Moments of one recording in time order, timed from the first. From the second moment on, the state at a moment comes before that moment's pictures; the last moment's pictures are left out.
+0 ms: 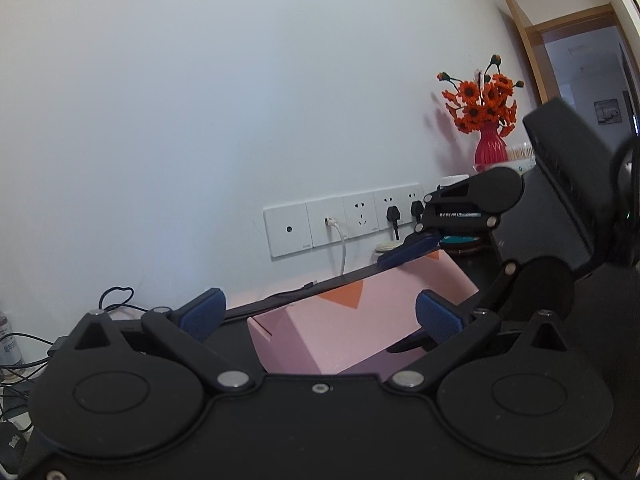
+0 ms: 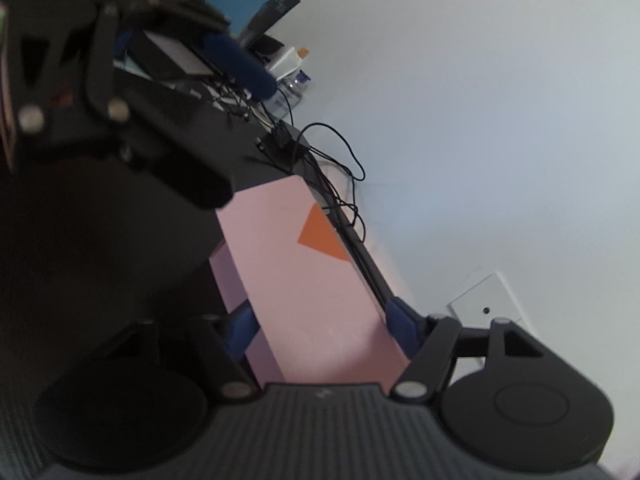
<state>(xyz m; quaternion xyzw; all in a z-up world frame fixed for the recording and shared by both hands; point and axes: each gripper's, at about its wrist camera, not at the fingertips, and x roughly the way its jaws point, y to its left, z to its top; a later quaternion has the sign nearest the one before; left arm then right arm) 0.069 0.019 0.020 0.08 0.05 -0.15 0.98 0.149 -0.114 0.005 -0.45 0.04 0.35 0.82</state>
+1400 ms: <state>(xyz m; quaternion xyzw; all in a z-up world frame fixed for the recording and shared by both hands) 0.102 0.018 0.001 0.05 0.17 -0.27 0.95 0.191 -0.150 0.030 -0.25 0.15 0.45 0.84</state>
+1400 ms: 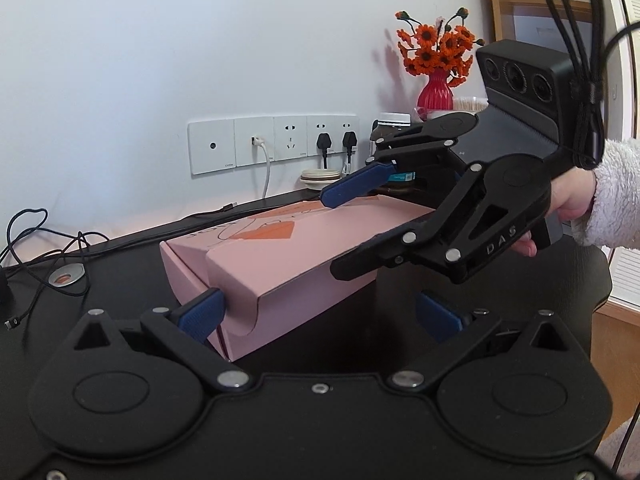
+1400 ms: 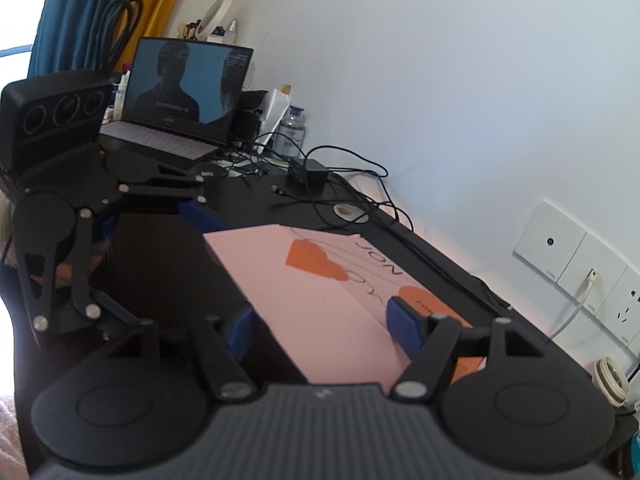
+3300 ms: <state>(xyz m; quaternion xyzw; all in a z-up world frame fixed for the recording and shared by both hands) 0.100 -0.038 -0.005 0.21 0.20 -0.17 0.94 0.237 -0.240 0.036 -0.21 0.21 0.54 0.79</state>
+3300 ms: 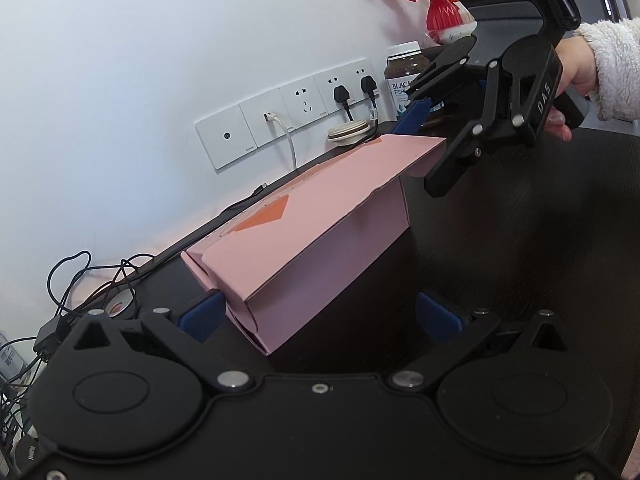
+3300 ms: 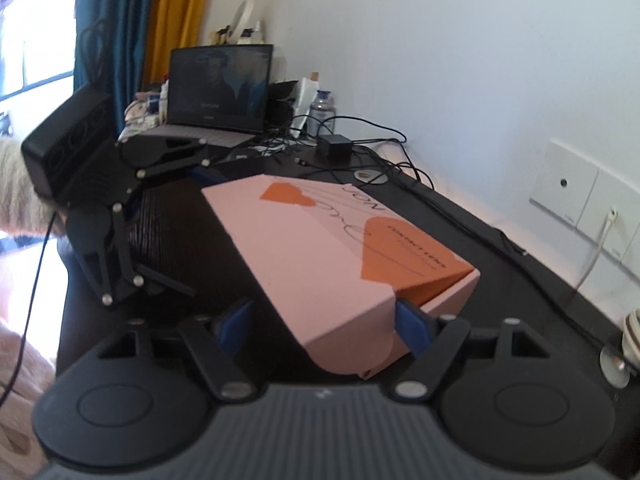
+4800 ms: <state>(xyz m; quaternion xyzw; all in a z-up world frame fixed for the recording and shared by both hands) 0.099 -0.031 -0.005 0.18 0.20 -0.17 0.95 0.229 -0.216 0.049 -0.21 0.28 0.48 0.81</state>
